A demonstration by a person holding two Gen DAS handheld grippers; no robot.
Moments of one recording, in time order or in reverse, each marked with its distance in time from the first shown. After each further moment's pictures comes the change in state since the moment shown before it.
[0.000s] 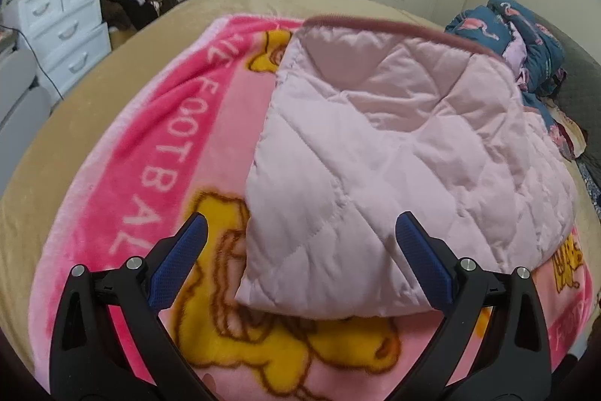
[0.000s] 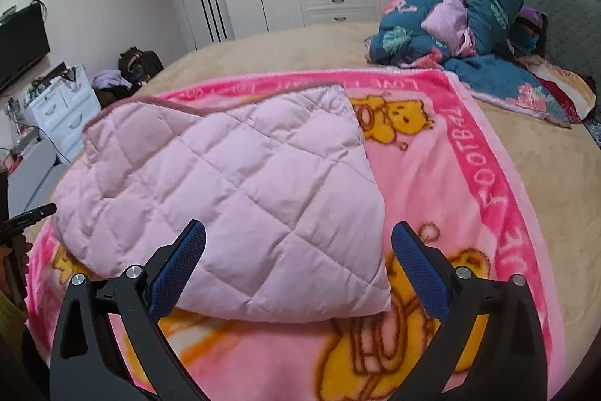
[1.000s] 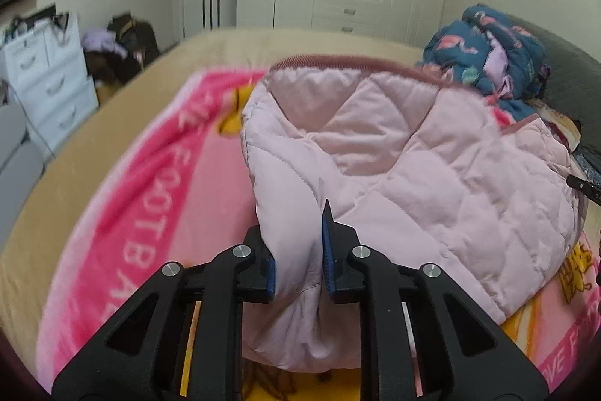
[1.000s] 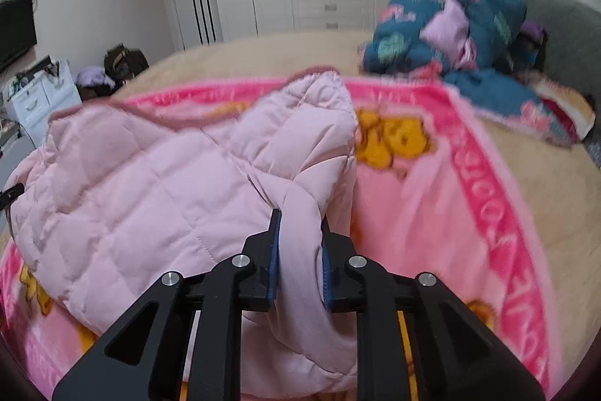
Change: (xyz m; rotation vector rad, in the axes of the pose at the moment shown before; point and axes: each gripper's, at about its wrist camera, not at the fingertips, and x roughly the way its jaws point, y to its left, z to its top) left arm -0.013 -0.038 0.034 0.109 -0.201 -0.014; right arm 0.047 -0.009 0.033 -0.035 -0.084 -0.052
